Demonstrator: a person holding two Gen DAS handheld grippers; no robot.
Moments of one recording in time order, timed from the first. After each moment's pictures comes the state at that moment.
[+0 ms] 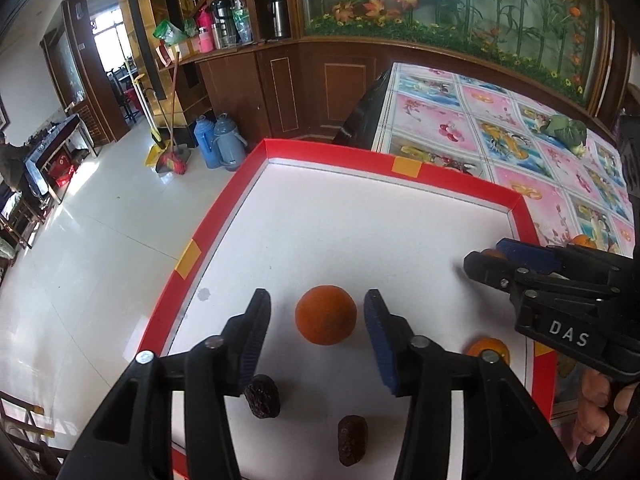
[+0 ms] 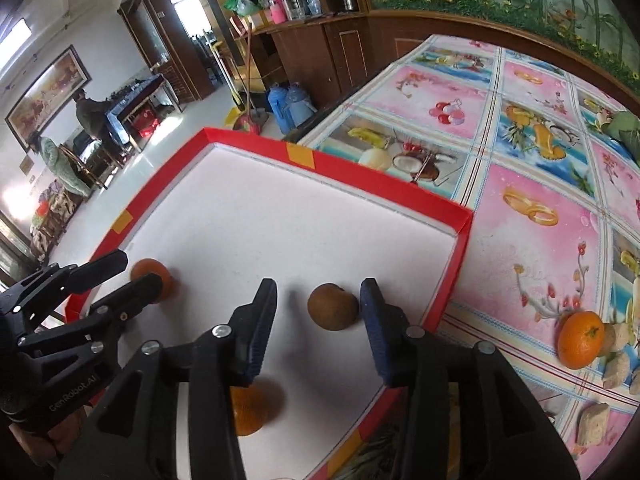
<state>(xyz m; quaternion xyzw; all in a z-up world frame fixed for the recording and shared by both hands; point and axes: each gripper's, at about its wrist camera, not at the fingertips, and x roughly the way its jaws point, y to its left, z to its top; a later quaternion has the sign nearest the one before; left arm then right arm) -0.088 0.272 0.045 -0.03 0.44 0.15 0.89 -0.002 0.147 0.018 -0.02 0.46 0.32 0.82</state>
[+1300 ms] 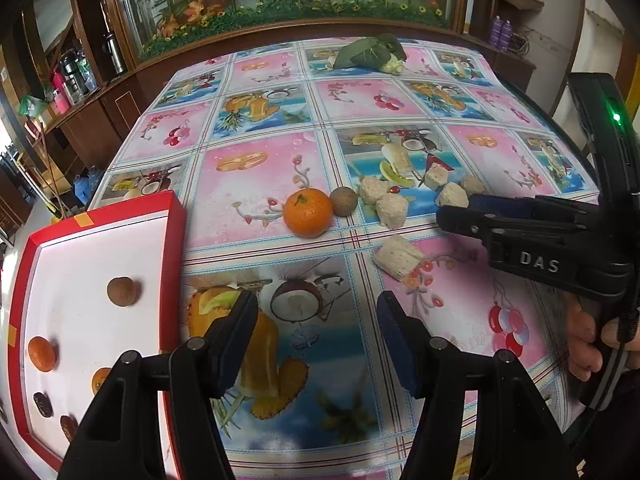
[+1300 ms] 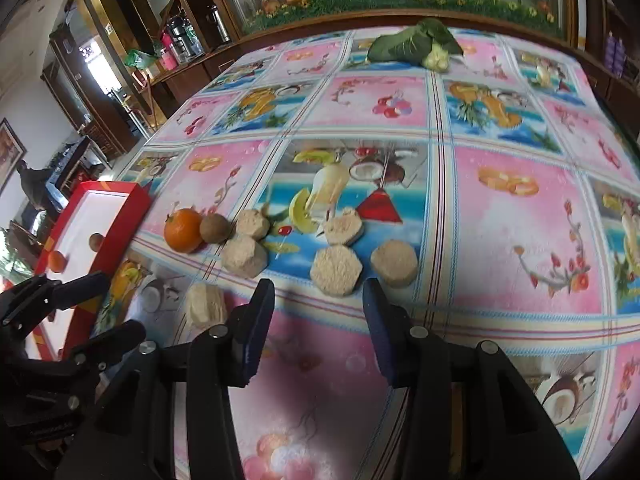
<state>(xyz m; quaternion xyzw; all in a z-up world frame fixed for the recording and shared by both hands) -0.052 0.046 0.036 0.06 0.47 -0.06 0.88 0.002 -0.118 0.005 0.04 0.47 0.18 0.86</state>
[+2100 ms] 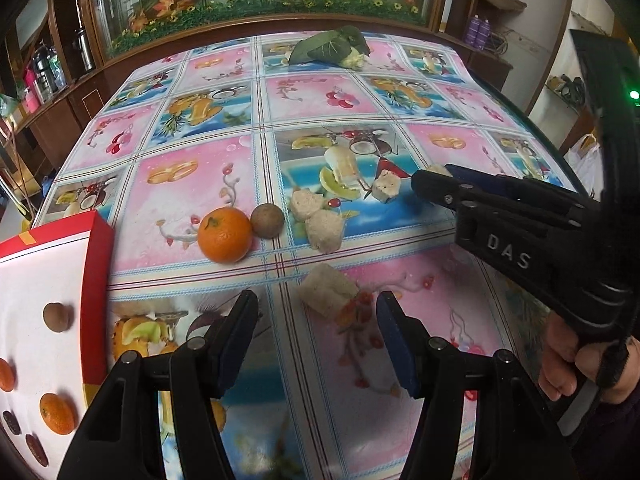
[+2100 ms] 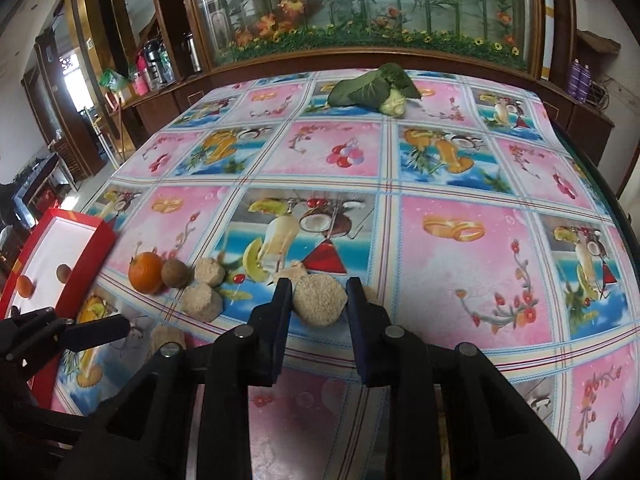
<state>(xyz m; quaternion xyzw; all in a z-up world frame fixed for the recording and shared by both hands) -0.030 0.011 0.023 0.03 0.48 -0.11 0.87 0.005 -0.131 0.022 0.02 0.41 0.11 0.91</state>
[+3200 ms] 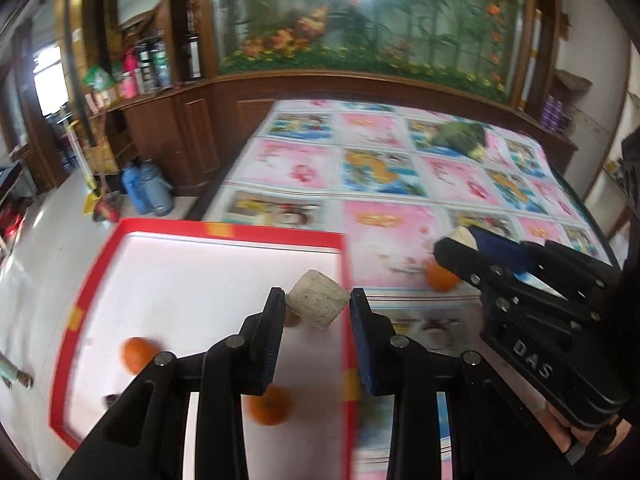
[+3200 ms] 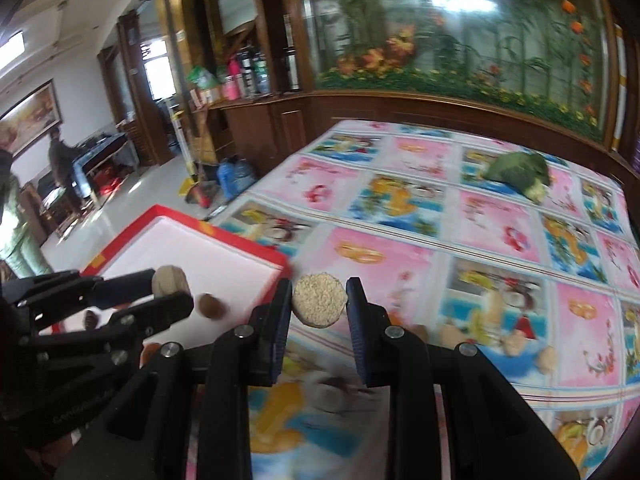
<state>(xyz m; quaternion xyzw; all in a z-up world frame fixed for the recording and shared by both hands) -0.070 0.178 0.084 -0.02 0.39 0.04 0.92 -0.028 0.041 0.073 -0.02 0.34 0.25 0.90</state>
